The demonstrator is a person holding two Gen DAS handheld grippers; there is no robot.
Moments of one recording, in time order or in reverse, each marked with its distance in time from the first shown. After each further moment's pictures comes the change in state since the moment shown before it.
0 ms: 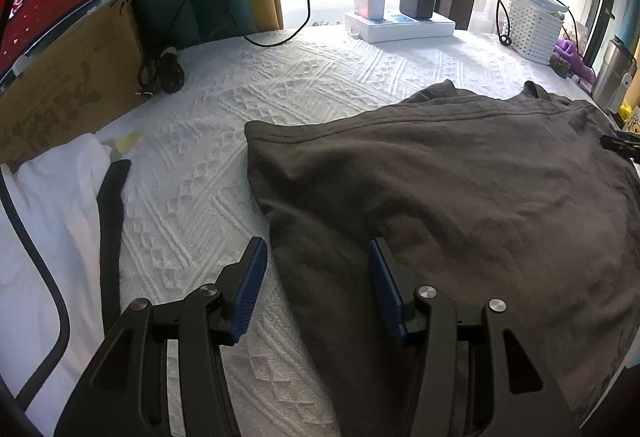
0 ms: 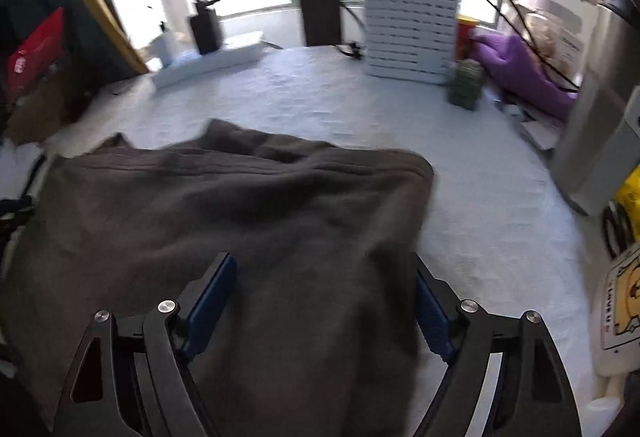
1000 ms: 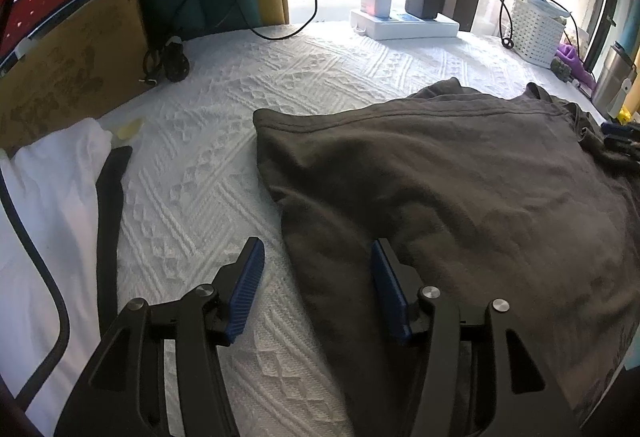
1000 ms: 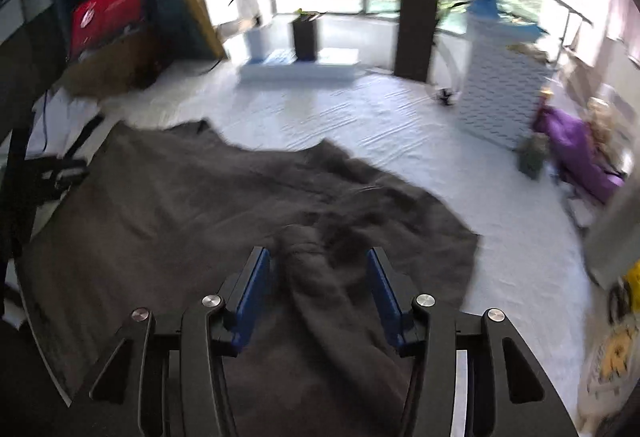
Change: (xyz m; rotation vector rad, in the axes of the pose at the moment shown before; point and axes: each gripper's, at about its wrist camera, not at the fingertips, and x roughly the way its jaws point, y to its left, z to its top) left arm 0.002 0.008 -0.008 -0.029 0.001 -0.014; right arm -0.011 0.053 0.015 -0.228 0.012 0.098
